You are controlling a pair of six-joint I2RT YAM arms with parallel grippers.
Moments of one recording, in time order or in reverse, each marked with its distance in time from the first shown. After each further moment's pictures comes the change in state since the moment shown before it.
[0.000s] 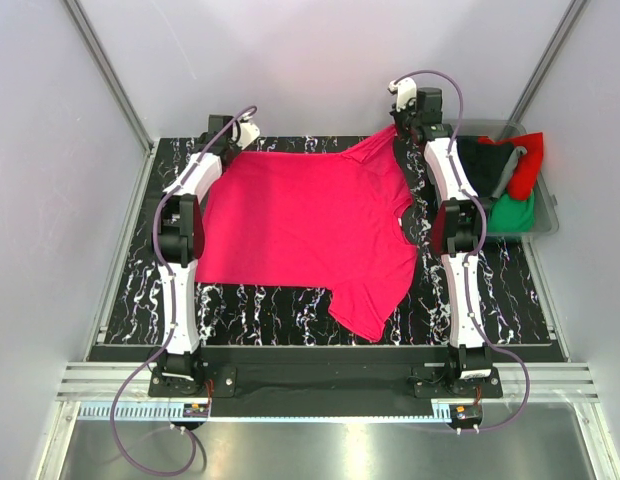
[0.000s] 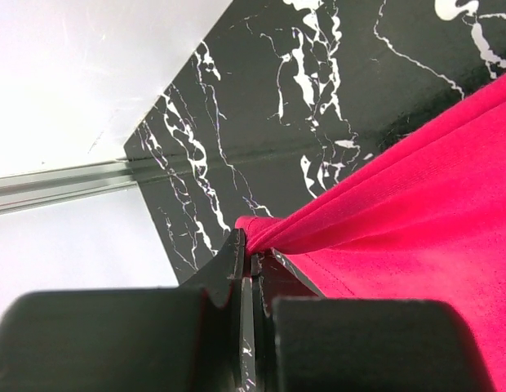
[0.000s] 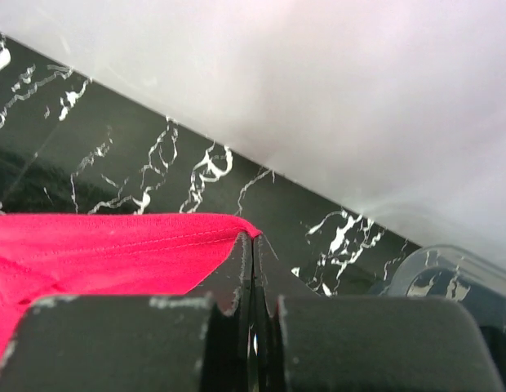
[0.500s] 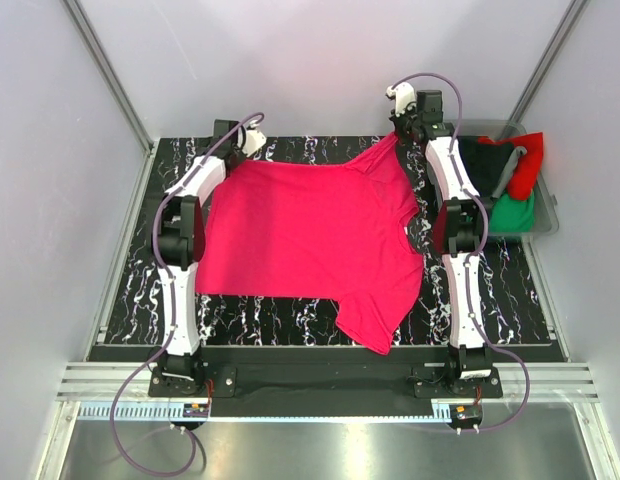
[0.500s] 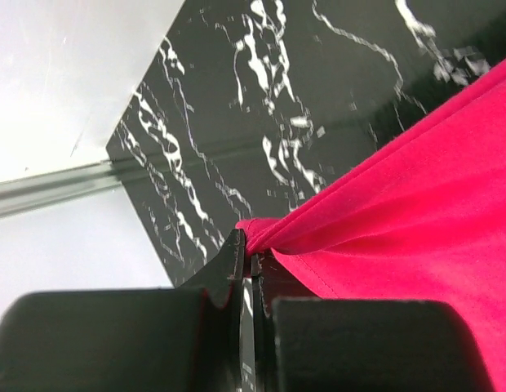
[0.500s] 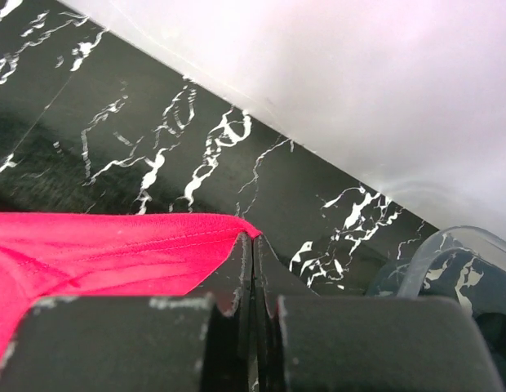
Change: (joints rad) left arm -0.030 -0.072 -0.109 -0.011 0.011 0.027; right arm -0.002 -0.027 -0.019 -0.098 -0.036 -0.057
